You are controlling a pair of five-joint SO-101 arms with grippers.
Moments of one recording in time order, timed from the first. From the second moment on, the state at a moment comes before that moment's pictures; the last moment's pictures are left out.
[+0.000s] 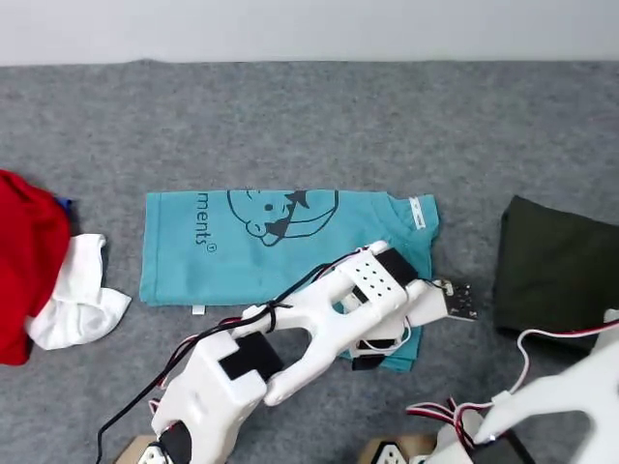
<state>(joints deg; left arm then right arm) 48.6 32.6 -5.3 85.9 -23.6 56.3 -25.6 9.3 100.5 31.4</state>
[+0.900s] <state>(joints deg) 39.4 29.5 -20.4 90.7 -22.2 56.3 -29.8 9.3 100.6 31.6</state>
